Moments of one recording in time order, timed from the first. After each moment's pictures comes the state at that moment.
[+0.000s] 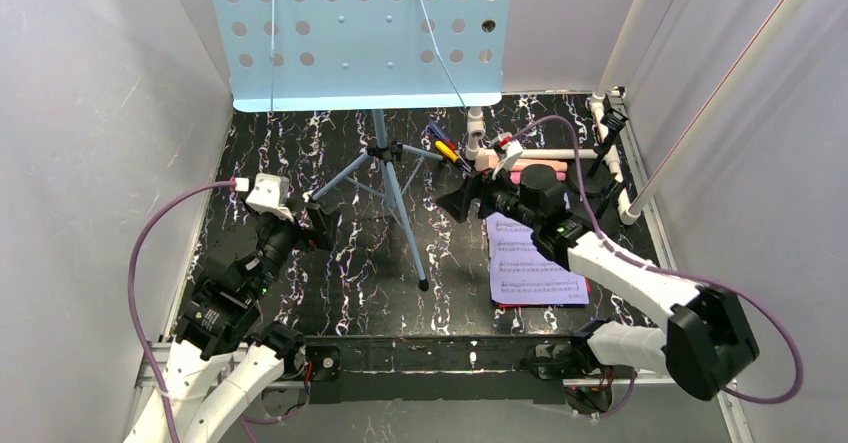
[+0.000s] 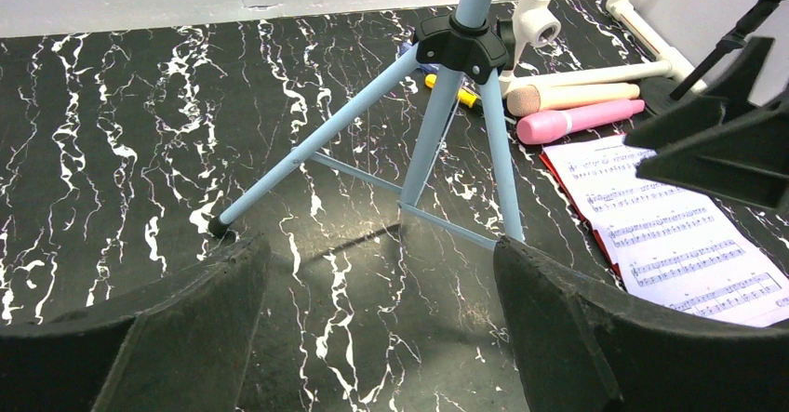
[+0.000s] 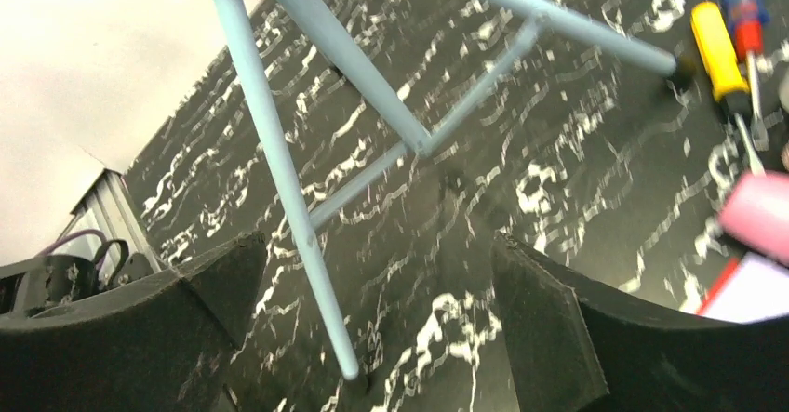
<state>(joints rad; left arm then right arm) -0.49 0.45 0.81 -0.49 -0.16 -0.15 0.63 1.14 0.71 0.19 -0.26 0.44</state>
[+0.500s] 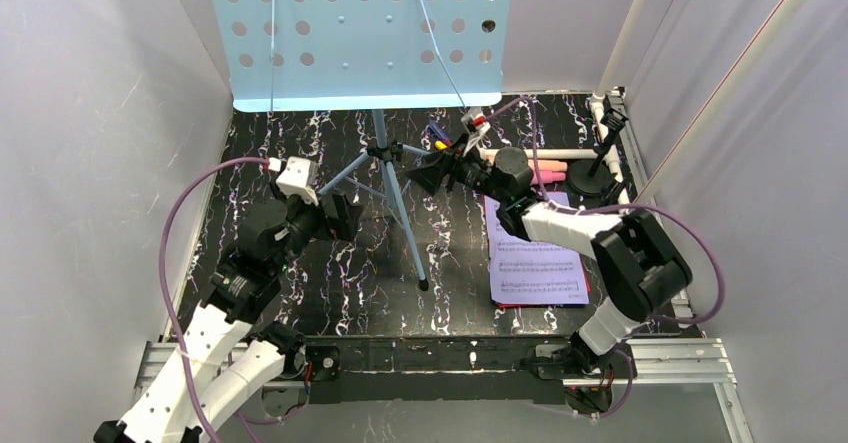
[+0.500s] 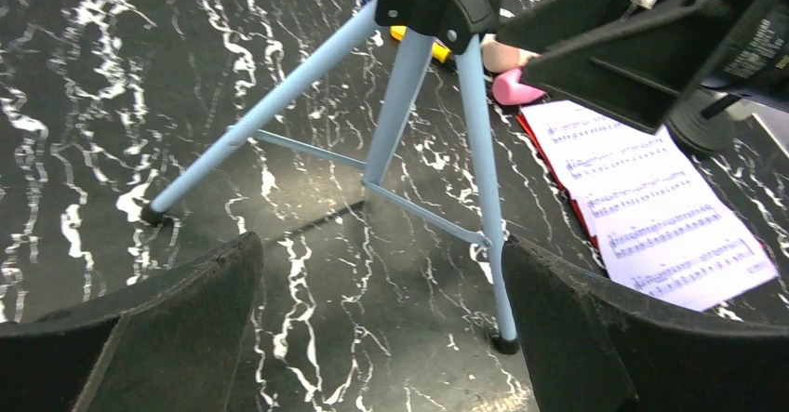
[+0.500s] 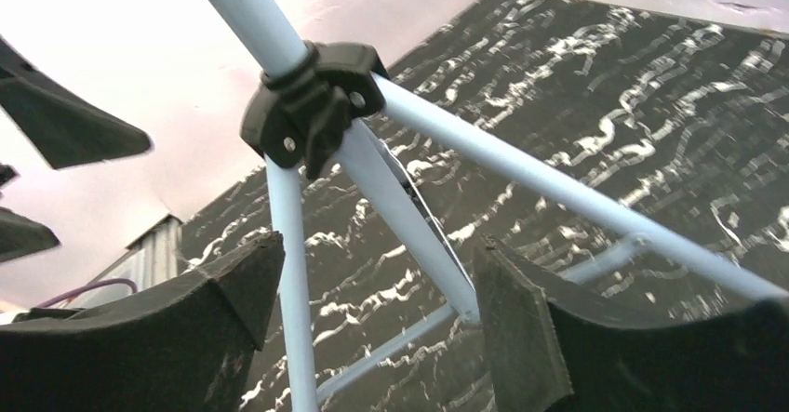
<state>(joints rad) -0.49 0.61 0.78 -0.42 -0.09 -0.19 0.63 1.58 0.84 0.81 -0.44 0.49</state>
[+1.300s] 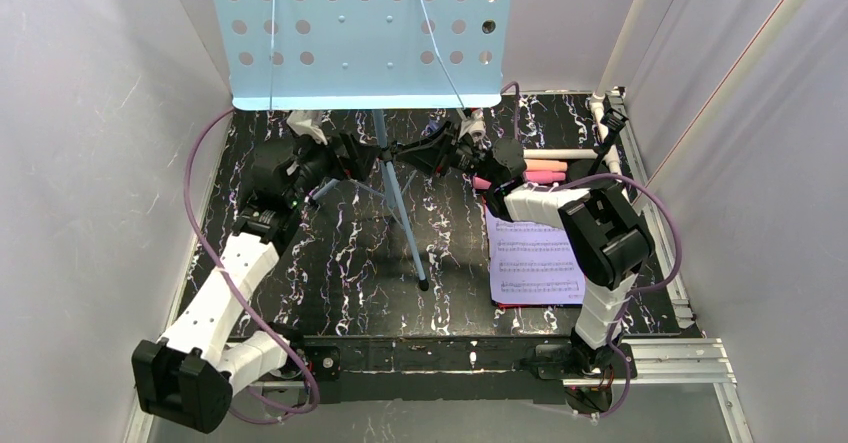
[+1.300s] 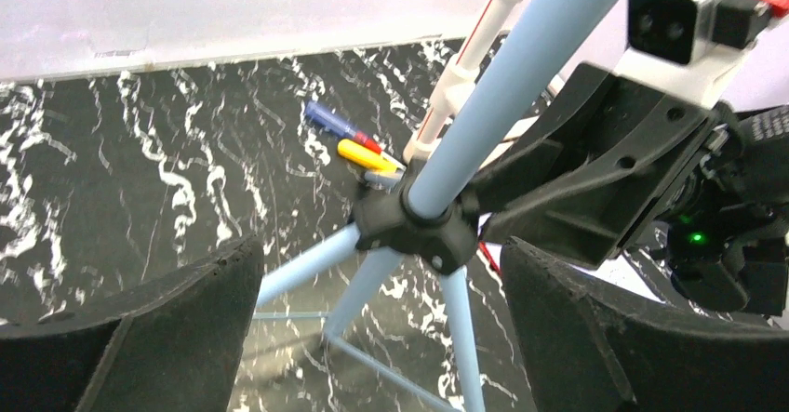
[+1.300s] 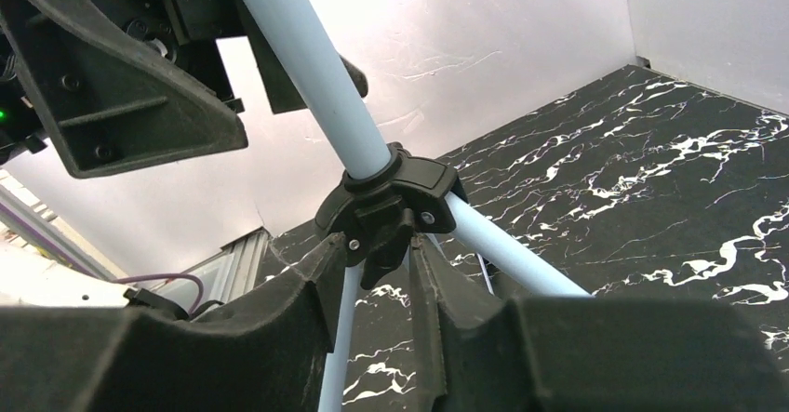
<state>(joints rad) -0.29 1.02 0.89 0.02 0.25 -0.27 0.60 1.84 1.03 1.20 -0.69 0.70</state>
